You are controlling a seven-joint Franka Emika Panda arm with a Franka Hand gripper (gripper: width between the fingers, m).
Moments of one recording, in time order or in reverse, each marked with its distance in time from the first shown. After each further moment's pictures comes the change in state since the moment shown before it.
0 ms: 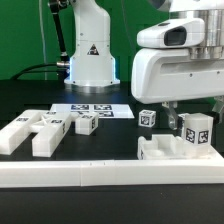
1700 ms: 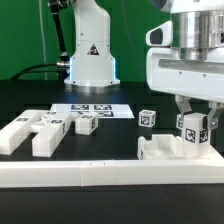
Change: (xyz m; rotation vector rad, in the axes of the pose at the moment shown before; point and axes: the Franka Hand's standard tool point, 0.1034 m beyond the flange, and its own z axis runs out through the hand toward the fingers) arm 0.000 -0.006 0.000 0.028 -0.017 1.326
